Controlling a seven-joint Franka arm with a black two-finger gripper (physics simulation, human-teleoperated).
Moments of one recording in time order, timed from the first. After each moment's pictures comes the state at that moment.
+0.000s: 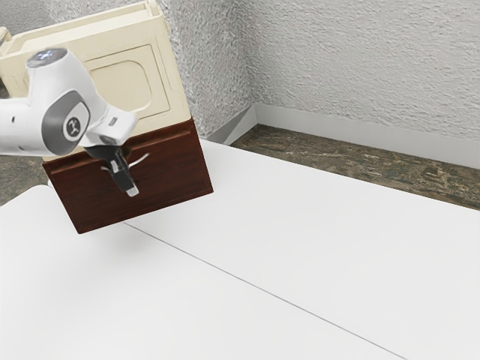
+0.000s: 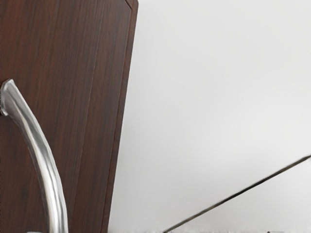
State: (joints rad) arm 0.59 0.13 -0.17 -1.69 0.06 2.09 0.92
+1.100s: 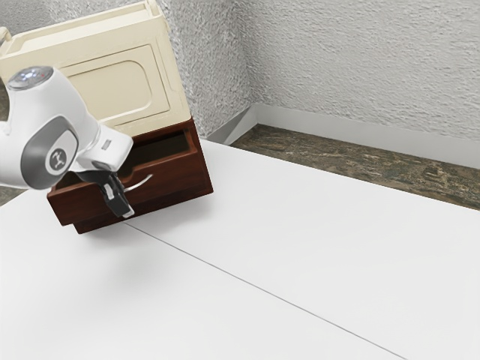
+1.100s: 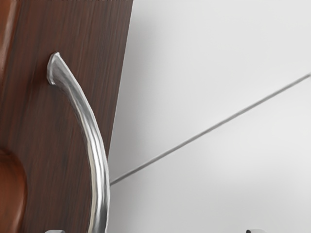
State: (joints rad) arm 0.55 -0.16 -0.17 -2.03 0.06 2.19 0.85
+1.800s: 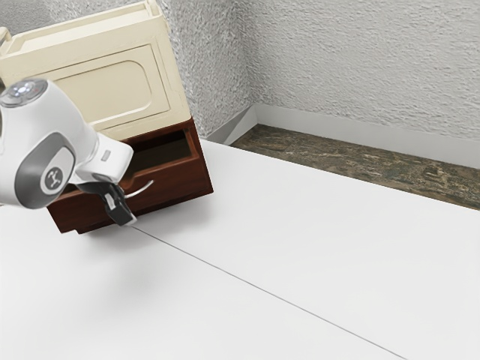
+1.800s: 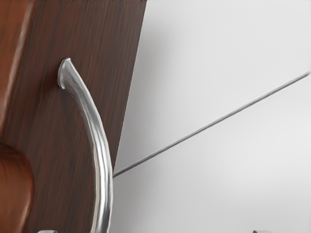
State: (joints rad) arm 0.52 -0.25 -0.17 -2.14 0.06 2.27 0.79
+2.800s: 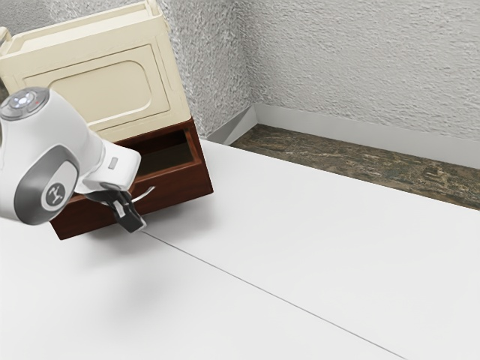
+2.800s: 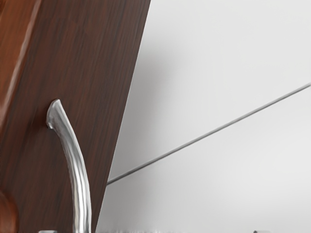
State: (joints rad) arm 0.47 -0.33 -0.18 -2.22 0.06 2.32 0.70
